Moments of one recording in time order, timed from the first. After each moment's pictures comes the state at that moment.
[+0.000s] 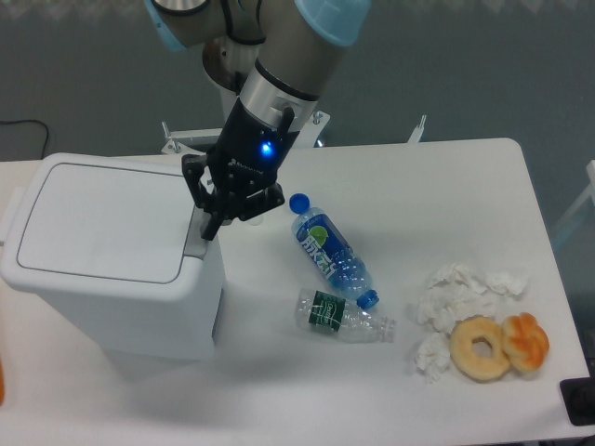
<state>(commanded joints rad) 2.45 -1.68 -1.56 -1.26 0.94 0.31</state>
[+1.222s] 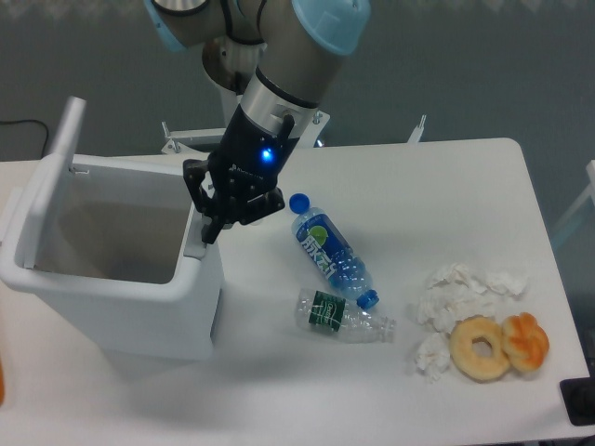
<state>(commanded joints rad) 2.45 -1.69 -1.55 -1.26 0.94 0.31</state>
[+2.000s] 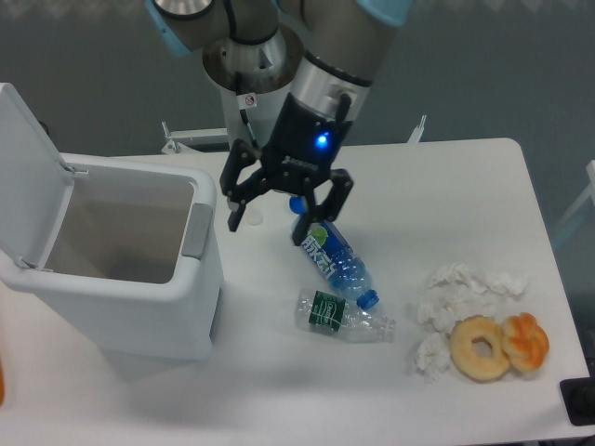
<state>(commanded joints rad) 2.60 -1.73 -1.52 -1.13 0.94 0.35</state>
